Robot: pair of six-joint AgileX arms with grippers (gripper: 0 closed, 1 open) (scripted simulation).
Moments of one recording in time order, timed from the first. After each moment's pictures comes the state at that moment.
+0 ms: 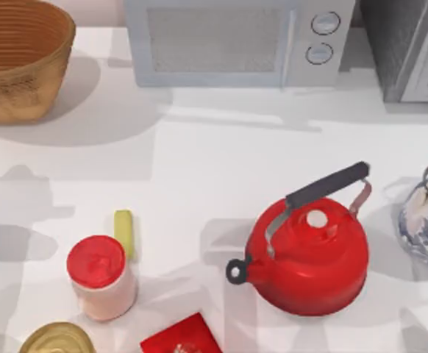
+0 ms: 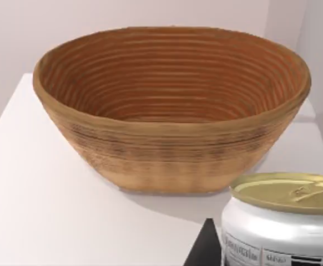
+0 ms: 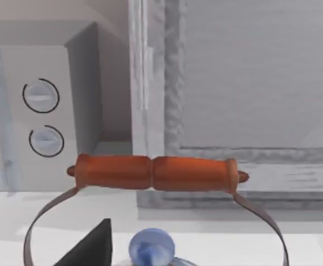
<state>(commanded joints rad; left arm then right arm) 0.04 0.63 0.60 -0.30 0.01 0.02 0.00 0.00 0.00 0.00 0.00 0.00</state>
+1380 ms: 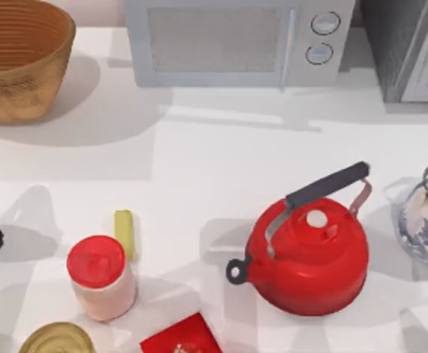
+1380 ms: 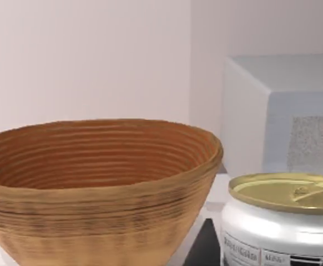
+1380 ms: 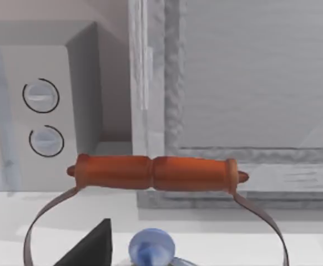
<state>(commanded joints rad) -0.02 0.27 0.15 0.14 0.10 0.01 0.00 0.00 0.00 0.00 0.00 0.00</state>
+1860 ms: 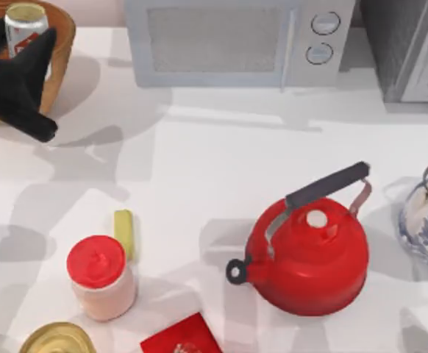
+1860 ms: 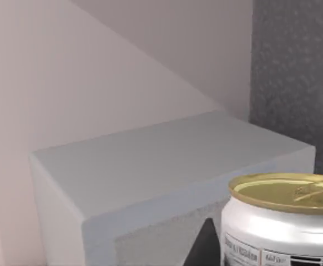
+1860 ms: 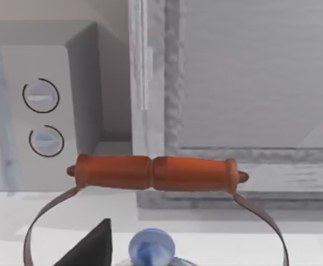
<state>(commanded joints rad) -0.13 0.98 0.53 0.51 0.45 0.03 0.00 0.00 0.00 0.00 0.00 0.00</state>
